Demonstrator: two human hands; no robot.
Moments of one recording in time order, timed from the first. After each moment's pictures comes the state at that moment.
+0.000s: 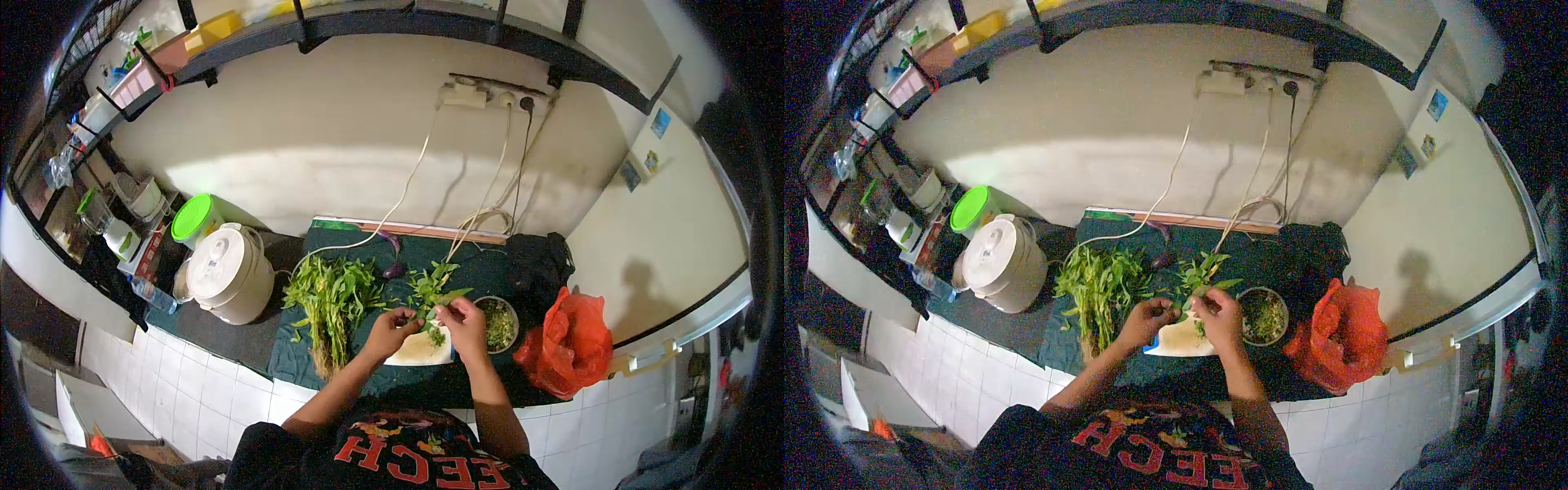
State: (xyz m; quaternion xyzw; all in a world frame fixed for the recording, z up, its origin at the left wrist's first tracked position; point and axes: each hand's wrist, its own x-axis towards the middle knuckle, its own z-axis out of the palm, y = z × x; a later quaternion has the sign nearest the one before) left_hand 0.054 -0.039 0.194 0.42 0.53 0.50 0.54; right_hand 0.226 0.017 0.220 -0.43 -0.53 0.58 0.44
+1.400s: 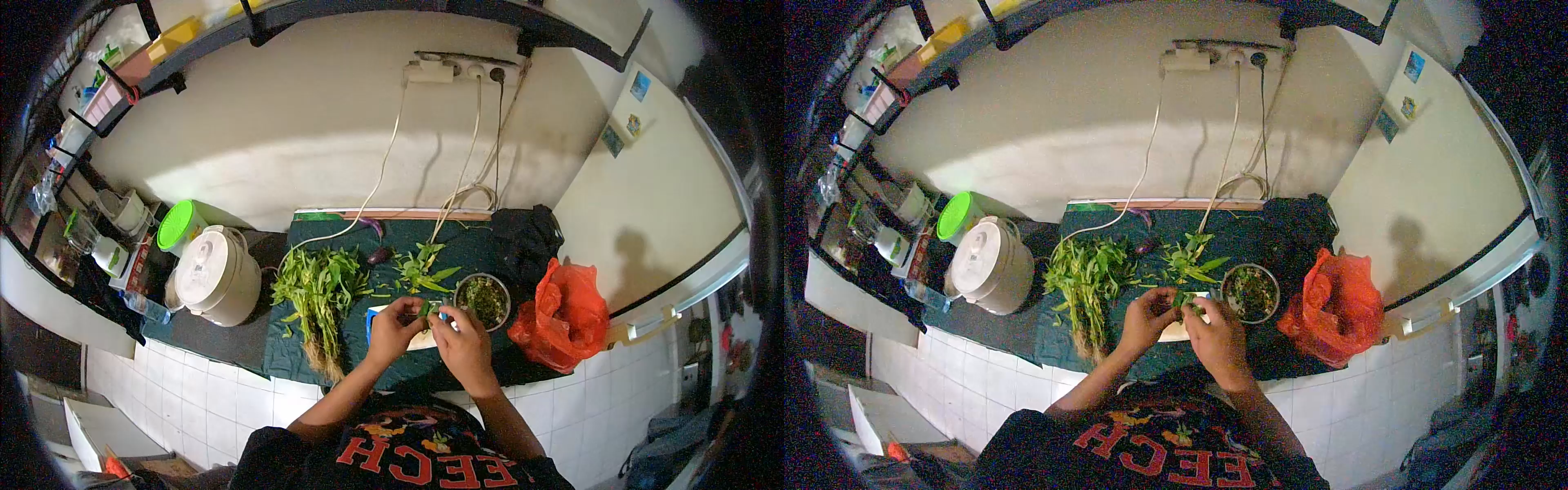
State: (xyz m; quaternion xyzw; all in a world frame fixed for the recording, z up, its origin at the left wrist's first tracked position) left_hand 0.098 -0.059 0.214 0.47 0.55 0.52 0.45; right_hand 0.268 -0.052 0.269 -0.42 -0.84 0.09 0.33
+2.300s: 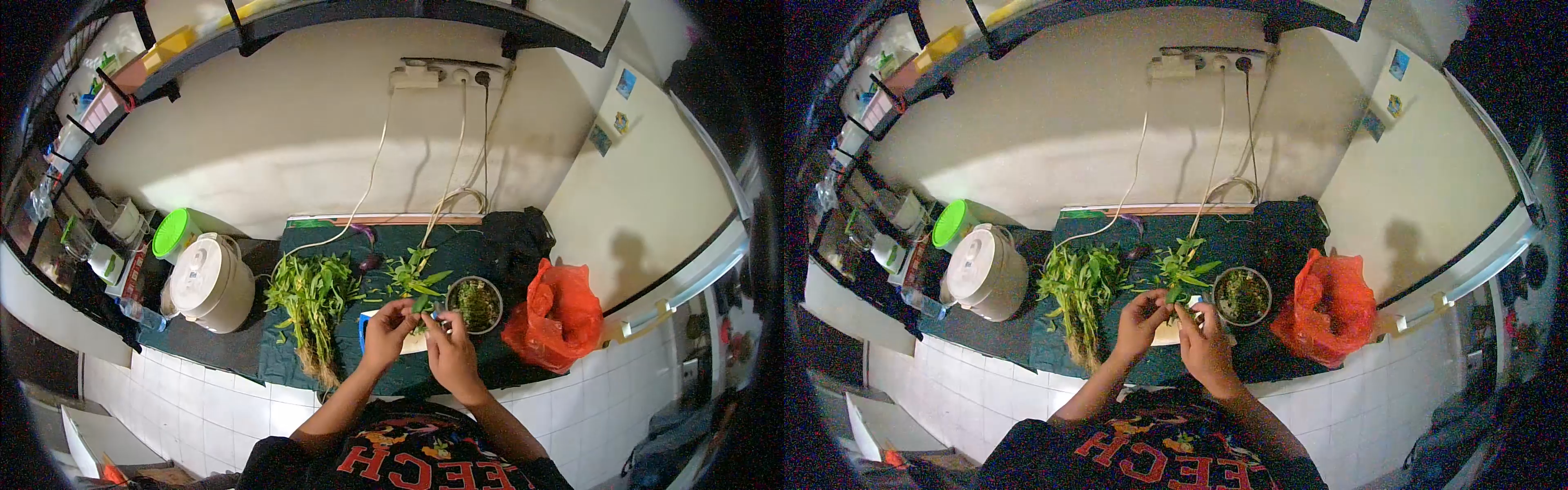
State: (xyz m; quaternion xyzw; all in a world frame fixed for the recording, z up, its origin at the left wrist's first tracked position) left_hand 0.112 -0.065 0.222 0.40 0.47 0.59 0.52; right_hand 0.272 -0.068 0.251 -0.45 -0.81 0.17 0.35
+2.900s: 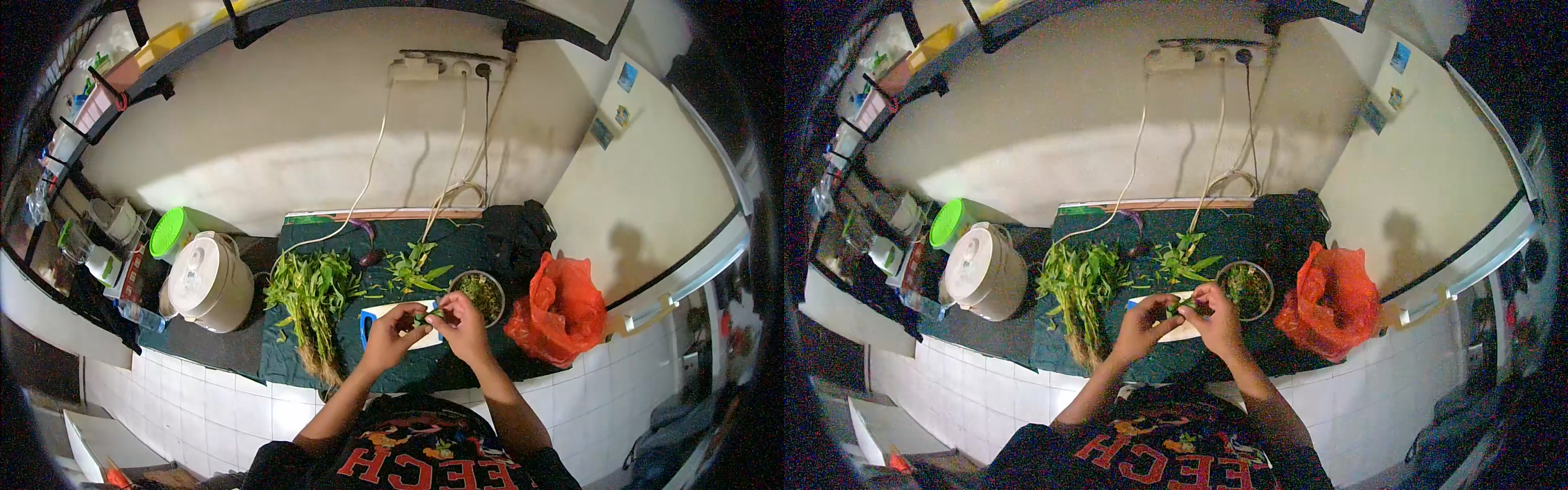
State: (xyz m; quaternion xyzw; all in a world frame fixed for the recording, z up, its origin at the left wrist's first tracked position) left_hand 0.102 -0.072 0.225 0.53 0.49 0.48 0.50; right_hand 0.275 -0.023 0.222 -0.41 -0.63 0.50 0.44
